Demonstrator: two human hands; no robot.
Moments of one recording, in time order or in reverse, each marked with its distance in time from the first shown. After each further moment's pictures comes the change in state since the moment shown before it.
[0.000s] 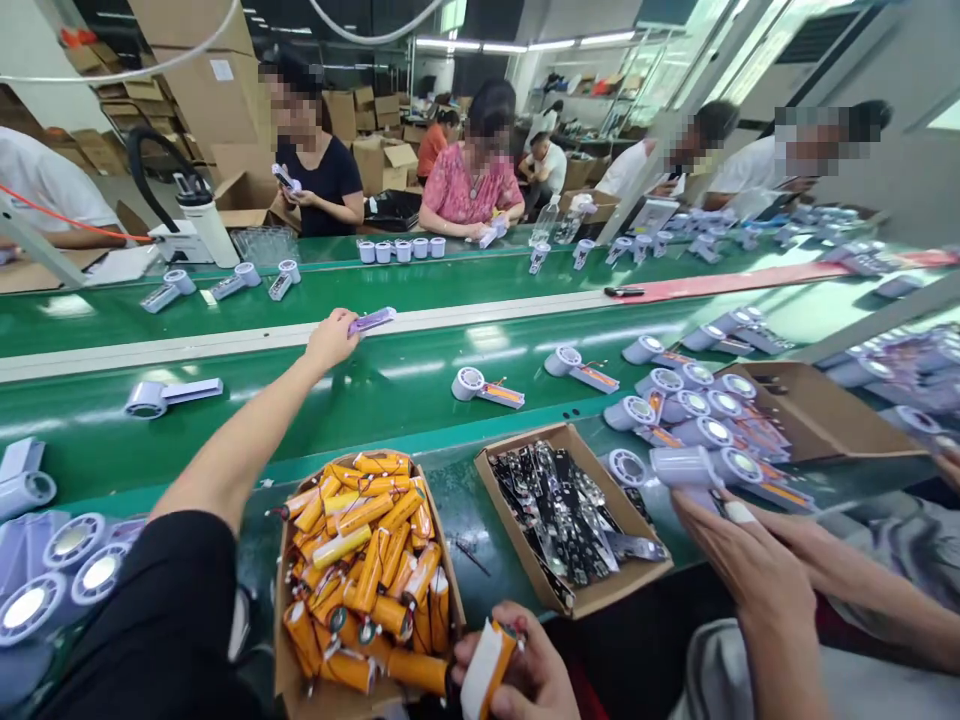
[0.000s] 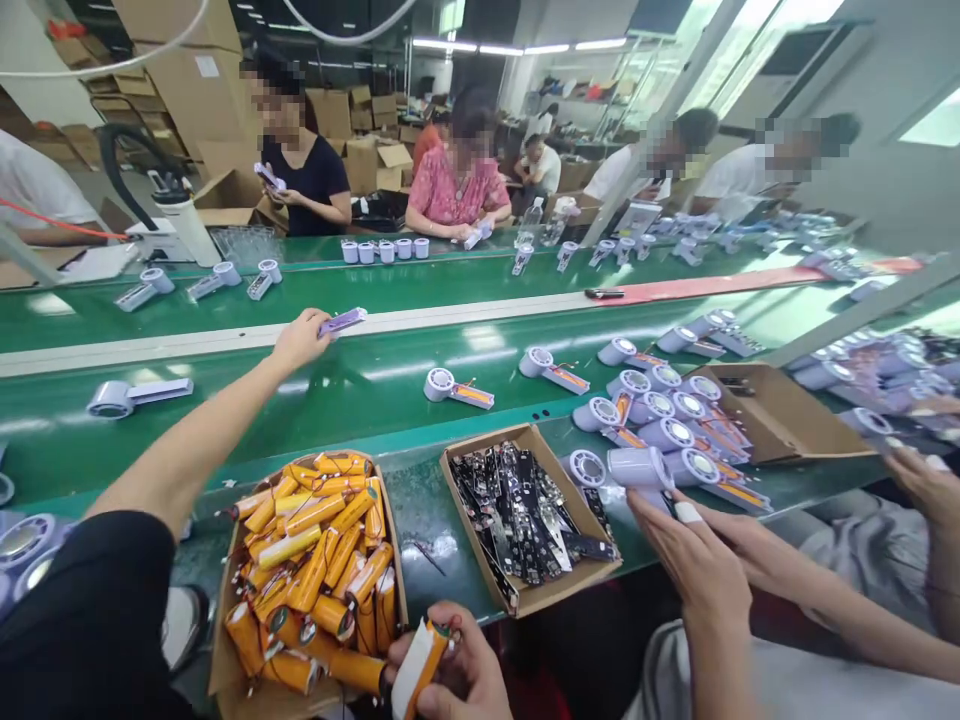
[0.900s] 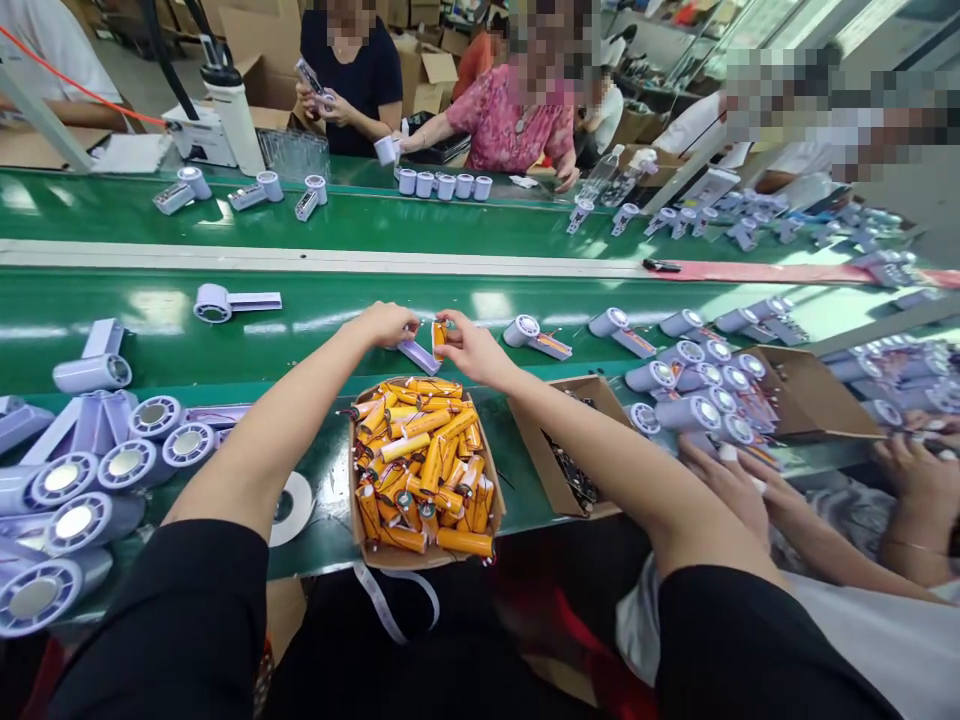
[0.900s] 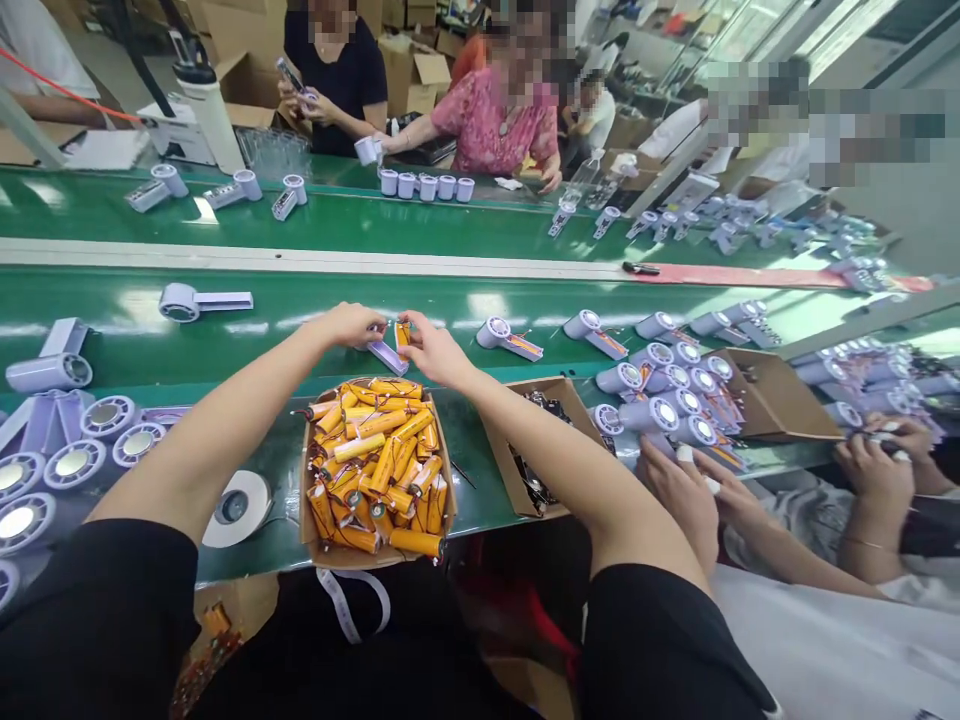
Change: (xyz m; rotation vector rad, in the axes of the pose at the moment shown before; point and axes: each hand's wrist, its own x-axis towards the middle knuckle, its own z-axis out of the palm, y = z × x) left_hand -0.086 0.020 0.000 0.009 -0.393 0.297; right_hand 0.267 -0.138 0.124 -1.477 -0.239 -0.381
